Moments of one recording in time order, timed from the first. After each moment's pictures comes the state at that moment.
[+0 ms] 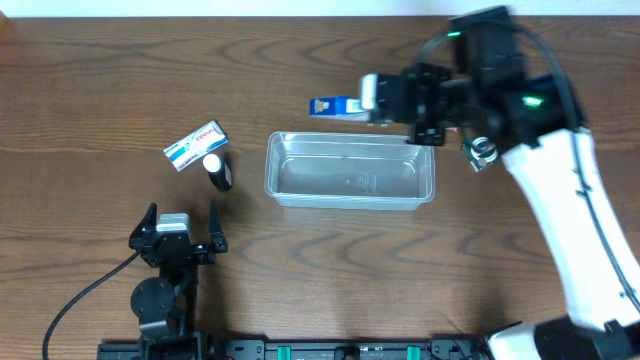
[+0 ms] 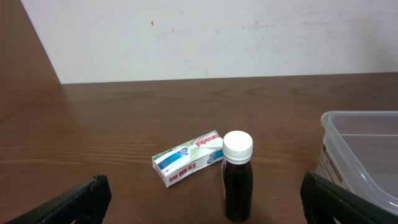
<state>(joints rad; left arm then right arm) 0.14 0.03 0.02 -0.11 0.09 0.06 0.39 1.63 1.77 -1.09 -0.39 -1.08</state>
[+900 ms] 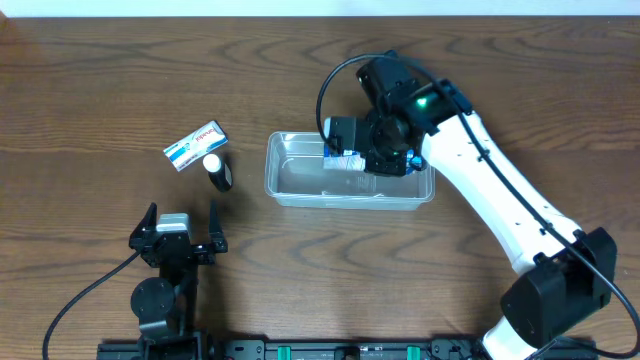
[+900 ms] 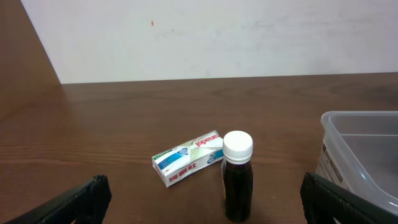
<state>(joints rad) 0.14 0.03 0.02 -0.11 0.09 0.06 0.53 1.79 1.63 -1.12 -0.10 -0.93</state>
